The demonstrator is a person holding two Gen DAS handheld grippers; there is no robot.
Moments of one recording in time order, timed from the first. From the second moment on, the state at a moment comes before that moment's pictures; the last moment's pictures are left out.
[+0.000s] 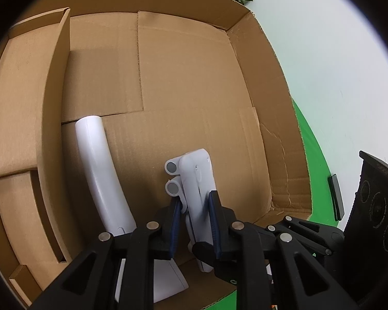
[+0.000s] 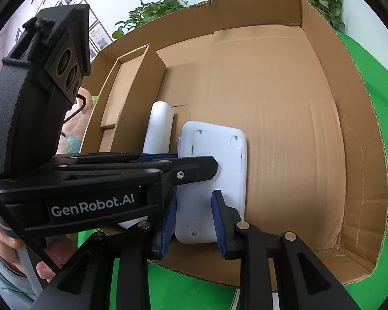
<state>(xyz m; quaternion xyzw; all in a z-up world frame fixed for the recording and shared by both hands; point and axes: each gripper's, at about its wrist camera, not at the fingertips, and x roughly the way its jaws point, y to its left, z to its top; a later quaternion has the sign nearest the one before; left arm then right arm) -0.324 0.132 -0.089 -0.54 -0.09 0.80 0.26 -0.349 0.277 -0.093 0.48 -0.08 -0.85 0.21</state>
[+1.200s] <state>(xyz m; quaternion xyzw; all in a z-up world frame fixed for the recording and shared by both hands) -0.239 0.047 -0.042 -0.42 -0.08 0.88 0.19 -0.330 0.271 -0.102 0.50 -0.04 -0.85 0.18</state>
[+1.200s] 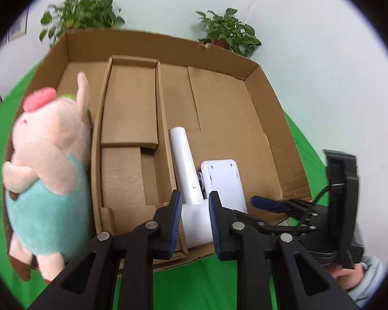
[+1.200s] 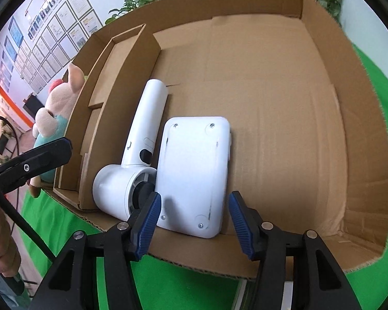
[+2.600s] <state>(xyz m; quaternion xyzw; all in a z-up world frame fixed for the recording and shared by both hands) -0.127 0.083 -0.024 -0.29 0.00 0.96 0.04 -0.157 0.325 -0.054 0.33 -0.02 -0.93 0.16</state>
